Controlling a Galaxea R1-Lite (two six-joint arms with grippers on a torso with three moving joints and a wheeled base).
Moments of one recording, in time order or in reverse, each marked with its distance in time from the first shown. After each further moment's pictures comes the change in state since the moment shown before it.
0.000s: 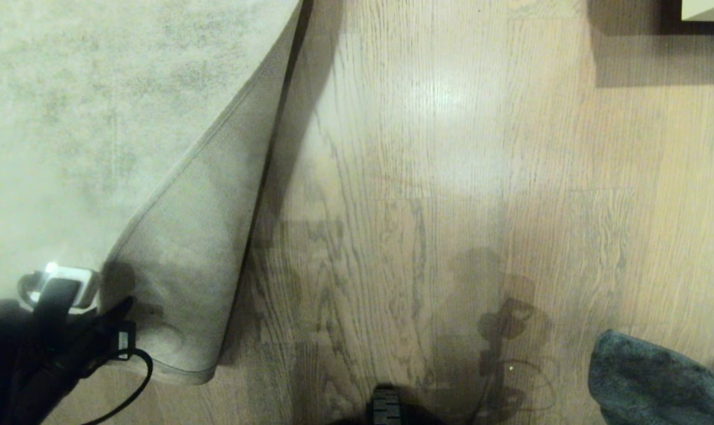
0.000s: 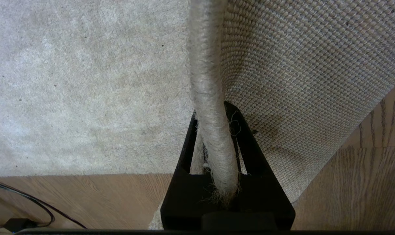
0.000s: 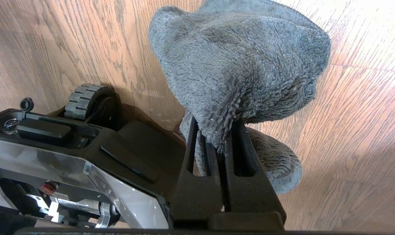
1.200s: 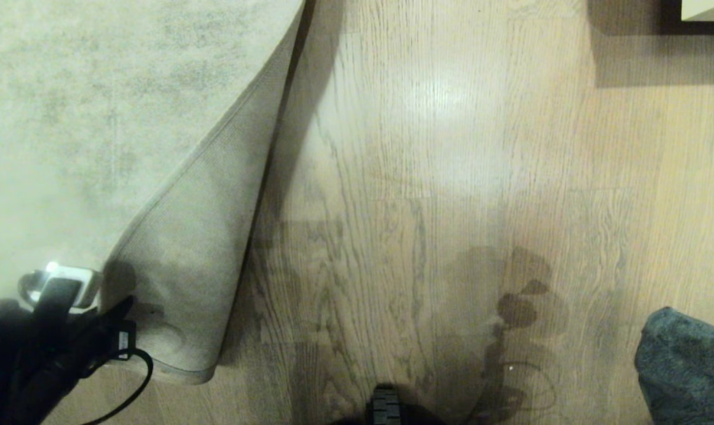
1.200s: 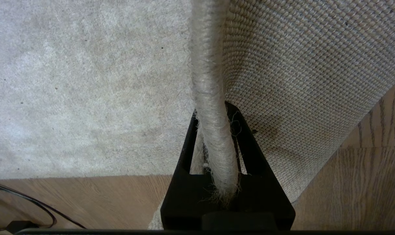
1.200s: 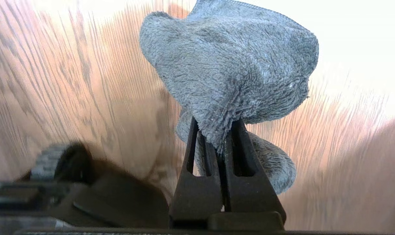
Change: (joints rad) left arm -0.003 -0.006 0.000 0.000 -0.001 0.007; right arm -0.187 -0.227 0.000 0.000 0.000 0.005
